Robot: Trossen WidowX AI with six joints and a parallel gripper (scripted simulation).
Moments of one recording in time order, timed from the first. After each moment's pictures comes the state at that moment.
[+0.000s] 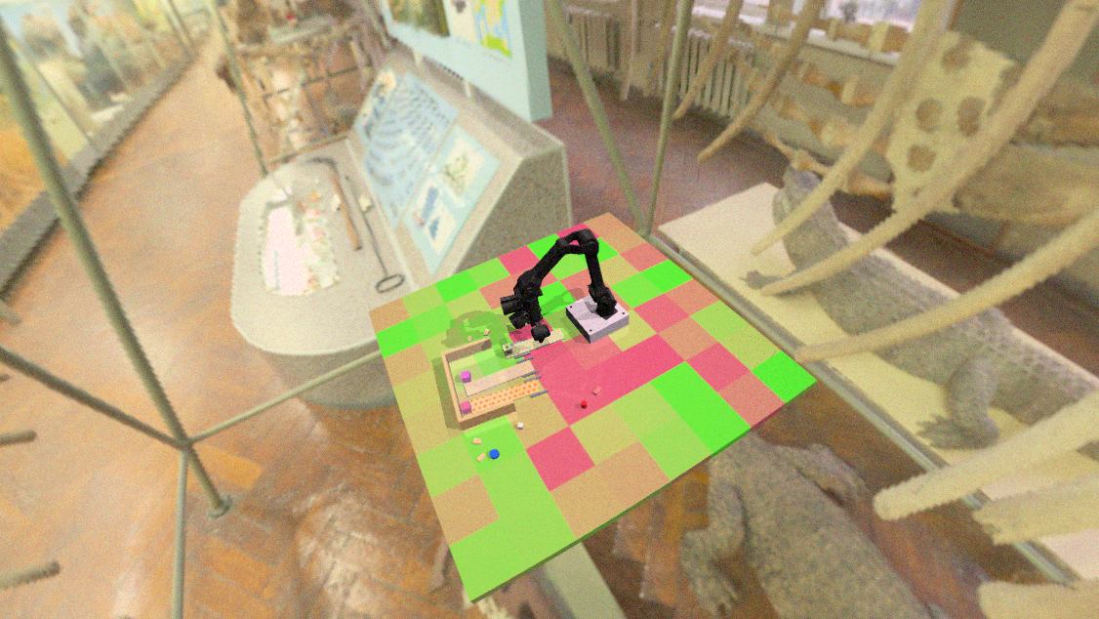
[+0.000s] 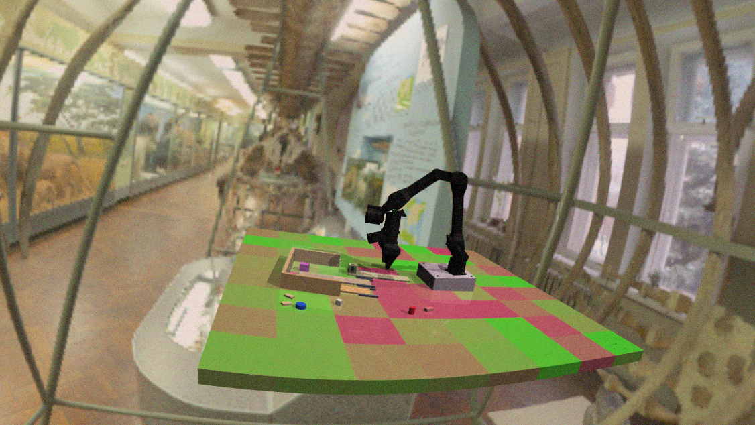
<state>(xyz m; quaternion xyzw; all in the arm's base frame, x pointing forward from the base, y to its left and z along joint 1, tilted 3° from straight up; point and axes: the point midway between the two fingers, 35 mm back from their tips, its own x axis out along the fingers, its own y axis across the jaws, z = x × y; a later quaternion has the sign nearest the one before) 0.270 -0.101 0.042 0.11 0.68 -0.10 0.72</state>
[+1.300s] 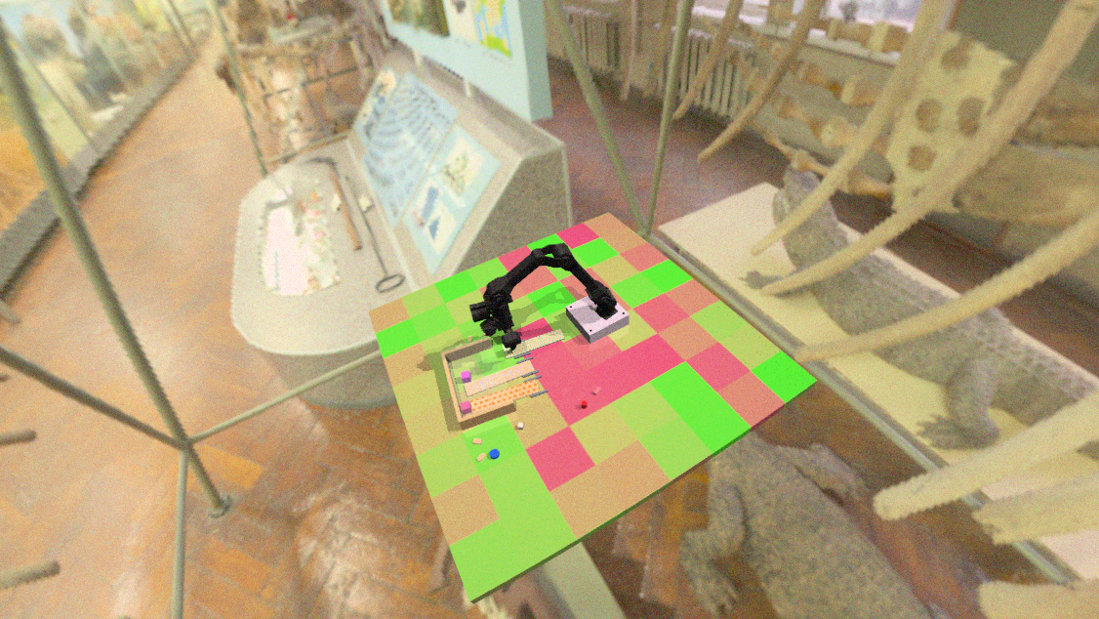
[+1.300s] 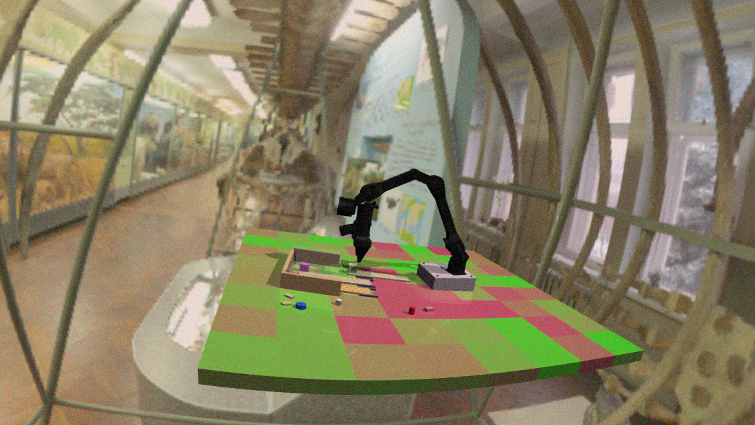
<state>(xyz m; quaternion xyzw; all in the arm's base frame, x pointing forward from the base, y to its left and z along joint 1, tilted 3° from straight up) 0.371 -0.134 0.066 0.11 0.67 -0.10 0.72</state>
